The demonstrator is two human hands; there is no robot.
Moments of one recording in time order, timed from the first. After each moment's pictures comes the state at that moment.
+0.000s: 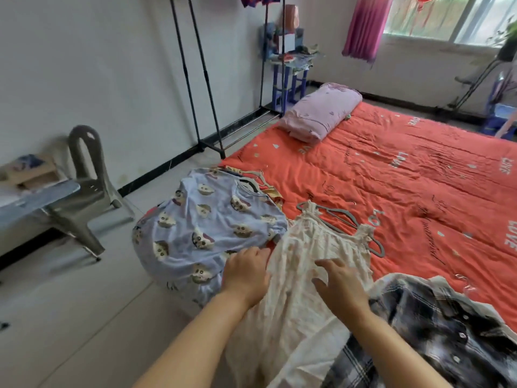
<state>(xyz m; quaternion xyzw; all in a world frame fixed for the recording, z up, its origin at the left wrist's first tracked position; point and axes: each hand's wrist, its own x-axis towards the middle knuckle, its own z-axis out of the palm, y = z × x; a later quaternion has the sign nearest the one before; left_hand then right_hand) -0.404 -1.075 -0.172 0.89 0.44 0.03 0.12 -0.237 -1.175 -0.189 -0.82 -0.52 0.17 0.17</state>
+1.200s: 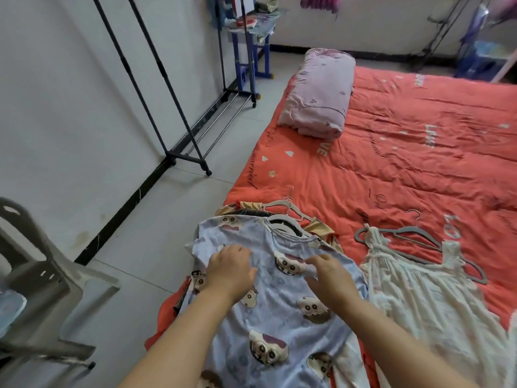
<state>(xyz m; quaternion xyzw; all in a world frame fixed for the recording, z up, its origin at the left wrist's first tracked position) -0.436 -0.594 -0.215 0.92 0.36 -0.09 0.13 -0.289 -0.738 -0.254 -0.87 -0.41 0.23 0.13</state>
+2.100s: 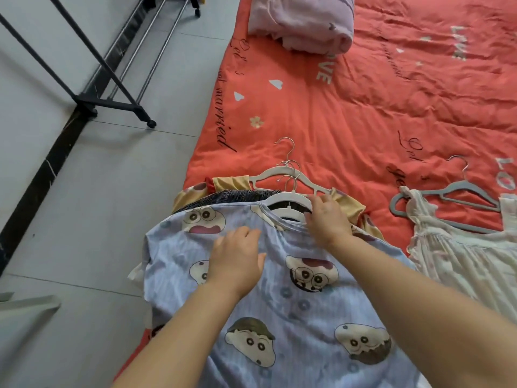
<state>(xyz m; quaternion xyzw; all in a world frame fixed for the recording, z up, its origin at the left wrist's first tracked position) -0.339 -0.454 -0.412 0.94 0.24 -0.12 0.19 -0.169 -0.561 -0.463 -0.94 -0.28 0.20 0.08</state>
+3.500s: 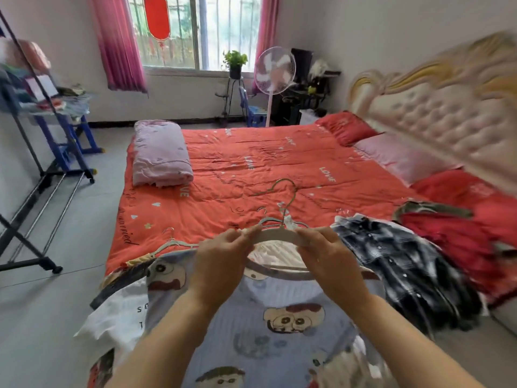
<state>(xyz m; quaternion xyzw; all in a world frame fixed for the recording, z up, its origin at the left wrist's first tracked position) -0.473 -0.715 -0.099 0.89 -0.13 0.39 0.18 -0.440 -0.928 -0.098 -0.86 -0.28 -0.30 0.30</state>
